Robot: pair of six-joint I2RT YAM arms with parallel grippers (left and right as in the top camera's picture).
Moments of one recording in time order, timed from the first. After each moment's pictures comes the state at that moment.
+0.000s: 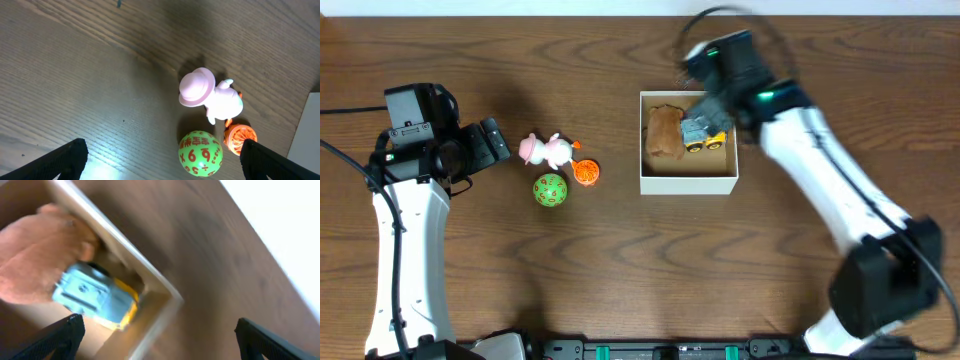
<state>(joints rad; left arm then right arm) 0.23 1.39 1.21 -0.87 0.07 -0.22 0.35 1.78 1.53 -0.69 0.16 -0.35</state>
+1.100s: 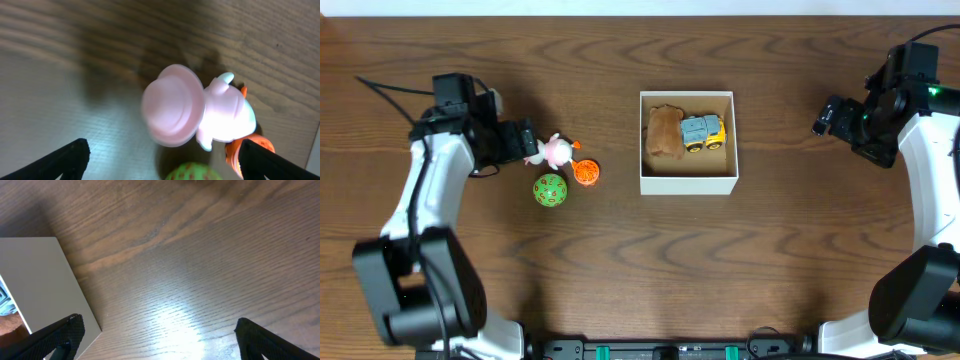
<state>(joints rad) 0.17 1.74 1.21 -0.69 0.21 -0.12 -0.20 1.70 1.48 -1.05 -0.12 0.31</state>
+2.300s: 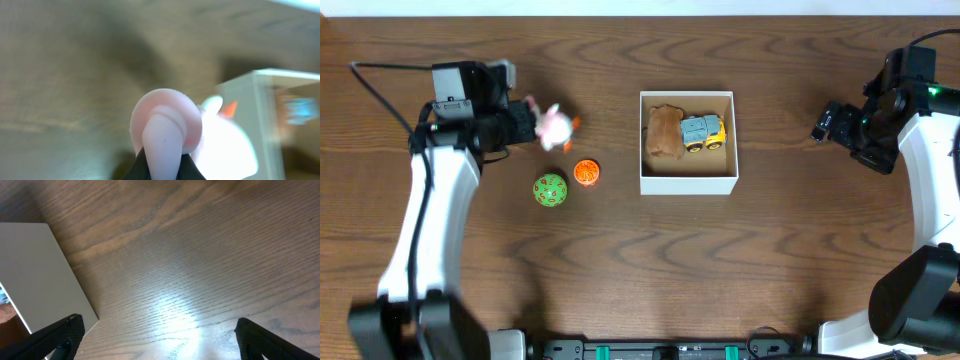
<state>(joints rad) 0.06 1.50 1.22 -0.61 0.33 -0.11 -0.20 1.70 1.48 -1.10 -0.12 0.31</state>
